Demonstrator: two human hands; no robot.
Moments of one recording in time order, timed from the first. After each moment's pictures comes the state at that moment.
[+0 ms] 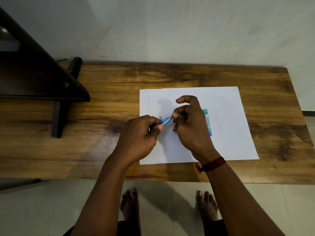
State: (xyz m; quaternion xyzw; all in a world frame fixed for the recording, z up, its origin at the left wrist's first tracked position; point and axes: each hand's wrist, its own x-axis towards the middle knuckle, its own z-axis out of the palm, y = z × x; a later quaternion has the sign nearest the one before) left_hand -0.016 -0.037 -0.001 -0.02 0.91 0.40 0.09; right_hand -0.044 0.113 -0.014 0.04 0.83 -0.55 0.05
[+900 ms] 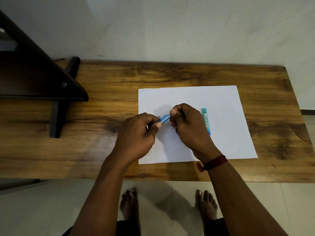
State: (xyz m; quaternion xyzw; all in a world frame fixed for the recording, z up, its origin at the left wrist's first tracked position) left_hand -0.016 -0.035 0.004 -0.03 0.91 0.41 0.07; right_hand -0.047 0.116 -0.014 0.05 0.85 -0.52 0.10
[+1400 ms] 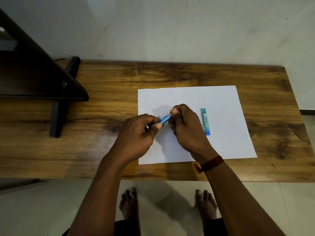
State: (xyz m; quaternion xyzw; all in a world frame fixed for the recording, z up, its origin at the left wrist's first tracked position) left_hand -0.017 -0.038 0.006 -0.02 0.89 0.43 0.11; right_hand -0.042 0.114 -0.019 0.01 0.86 -0.51 0.09
